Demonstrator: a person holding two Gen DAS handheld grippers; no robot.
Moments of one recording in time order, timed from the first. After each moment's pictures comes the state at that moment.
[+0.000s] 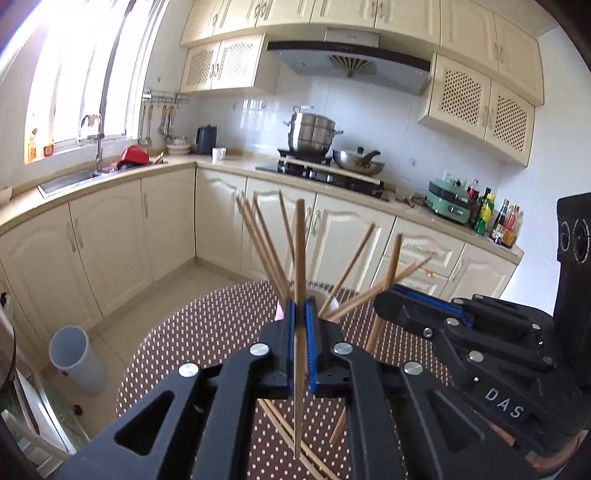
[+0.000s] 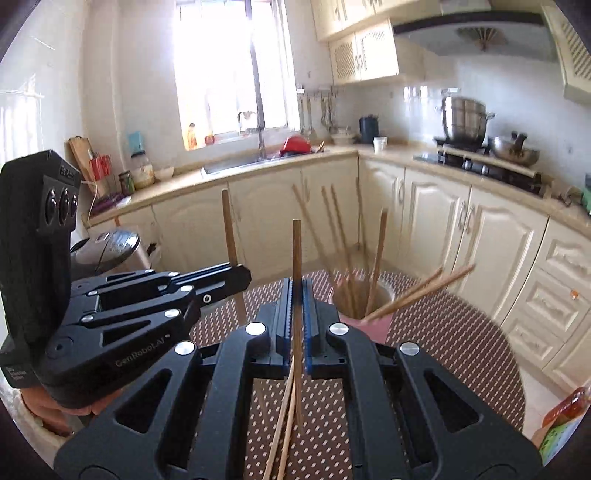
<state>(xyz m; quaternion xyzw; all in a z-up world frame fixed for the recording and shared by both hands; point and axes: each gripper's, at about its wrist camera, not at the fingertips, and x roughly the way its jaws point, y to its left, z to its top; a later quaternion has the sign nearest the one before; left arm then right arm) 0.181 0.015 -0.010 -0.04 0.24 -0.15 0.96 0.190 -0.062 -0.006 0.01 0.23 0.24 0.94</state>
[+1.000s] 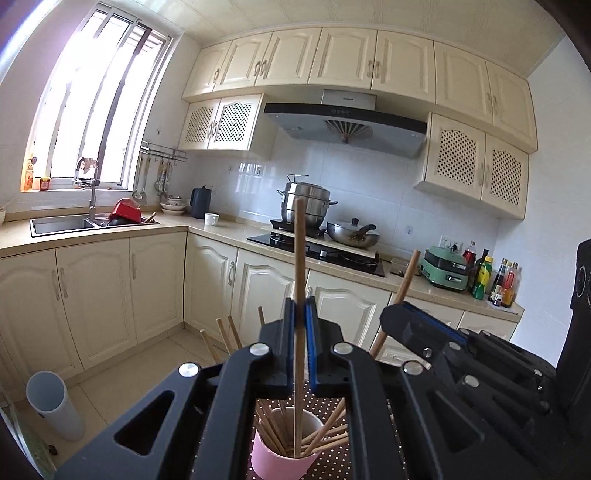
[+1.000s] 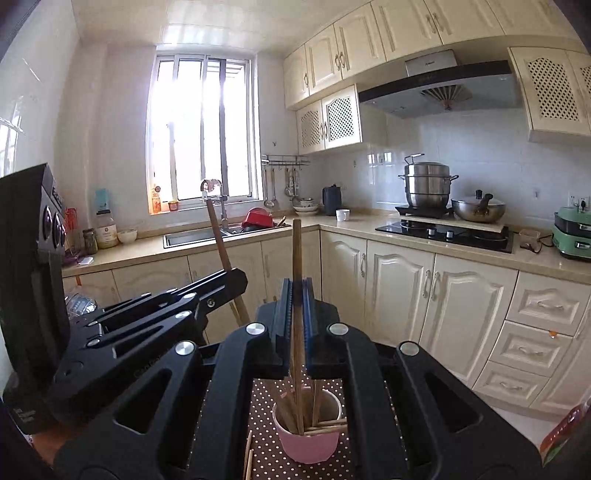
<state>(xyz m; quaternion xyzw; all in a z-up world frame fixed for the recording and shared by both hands) 0.249 -0.015 0.038 -0.08 0.12 -0.15 0.98 0.238 -0.080 0.030 0.02 0.11 0.17 0.98</state>
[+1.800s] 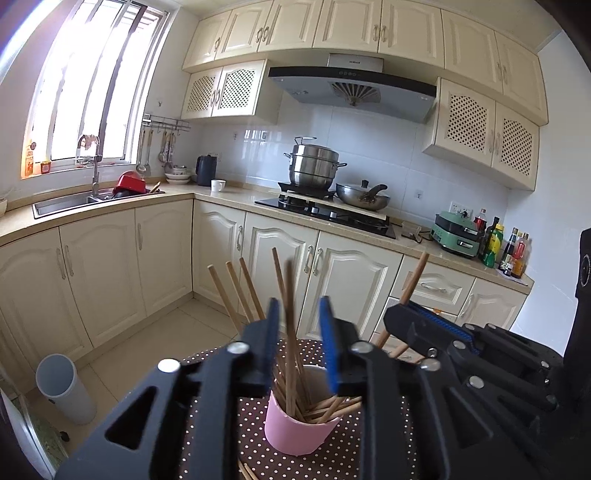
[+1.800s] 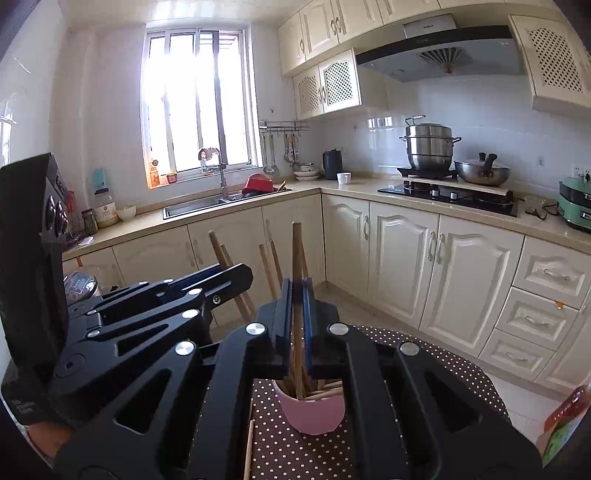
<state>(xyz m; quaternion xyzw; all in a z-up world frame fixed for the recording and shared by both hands) 0.263 -0.006 -0.006 -0.06 0.18 -0.14 0.97 0.246 -0.077 -0.009 0.03 0.17 0.18 0.97</state>
